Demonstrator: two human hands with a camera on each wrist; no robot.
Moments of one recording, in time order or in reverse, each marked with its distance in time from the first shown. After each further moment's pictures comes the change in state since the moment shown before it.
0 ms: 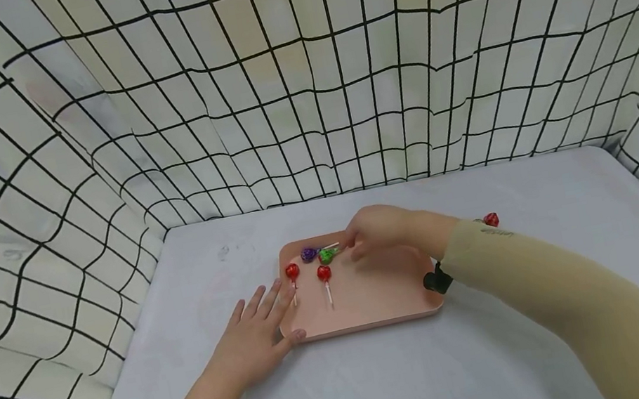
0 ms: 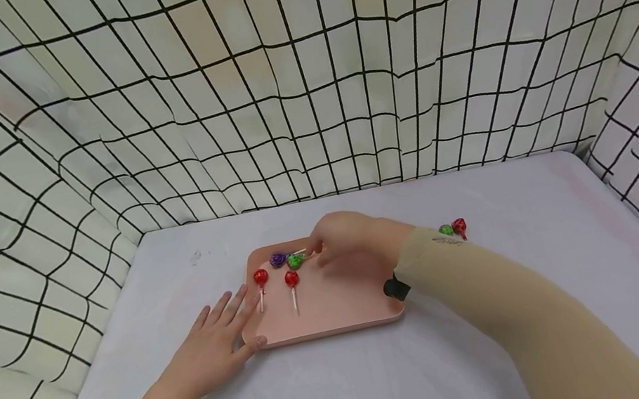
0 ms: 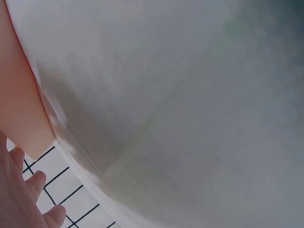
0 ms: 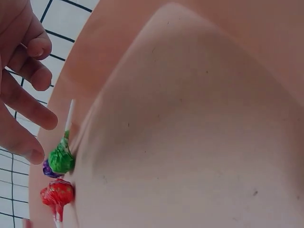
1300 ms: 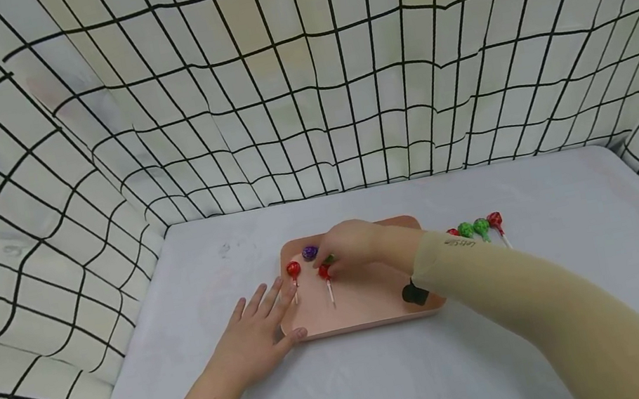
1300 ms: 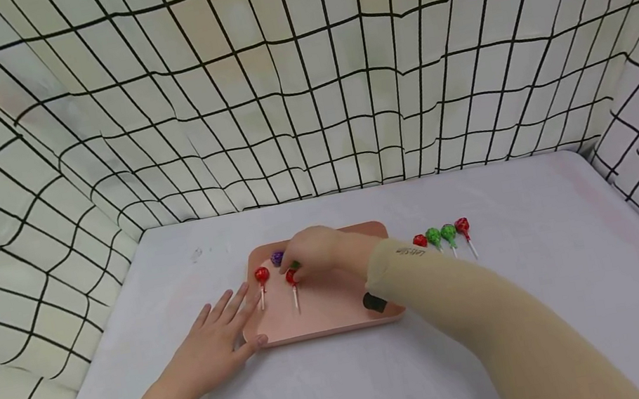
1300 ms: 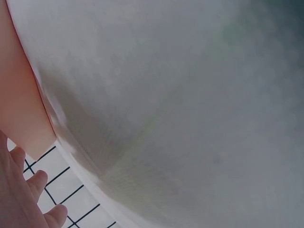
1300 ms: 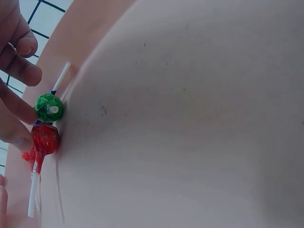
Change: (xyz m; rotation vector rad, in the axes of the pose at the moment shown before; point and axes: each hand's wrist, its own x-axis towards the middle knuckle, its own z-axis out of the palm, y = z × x) left_hand -0.001 -0.002 0.000 -0.023 0.025 0.017; right_hand 0.039 -0.037 0.025 -0.268 -0.056 -0.155
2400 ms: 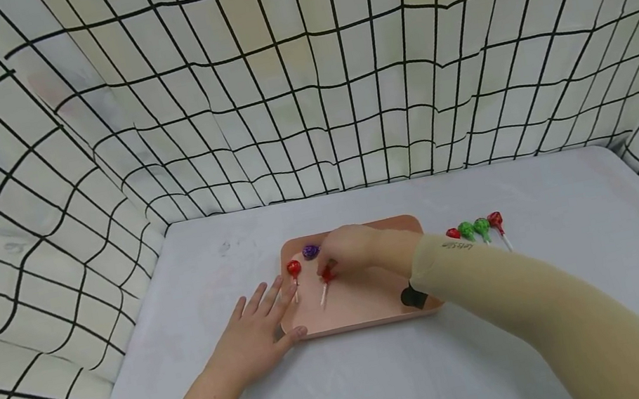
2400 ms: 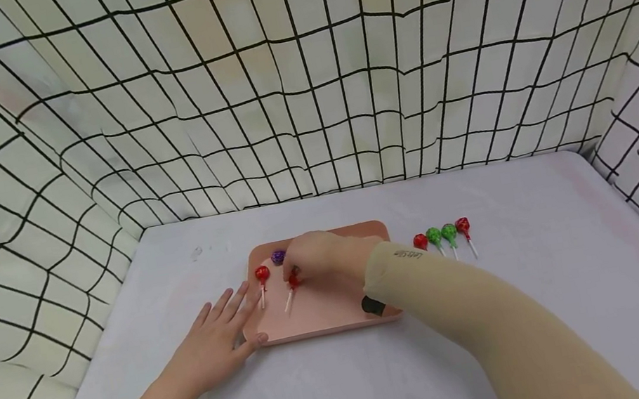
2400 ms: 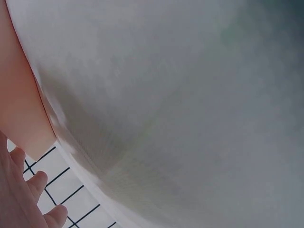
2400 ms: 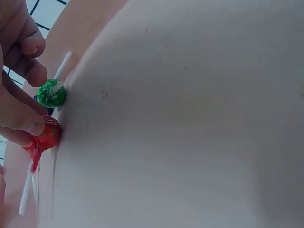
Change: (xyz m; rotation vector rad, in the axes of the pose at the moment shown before) left_hand -0.001 0.001 -0.002 -0.010 0.000 0.000; right_hand 0.005 -0.003 0.006 -0.013 -0.029 -0.018
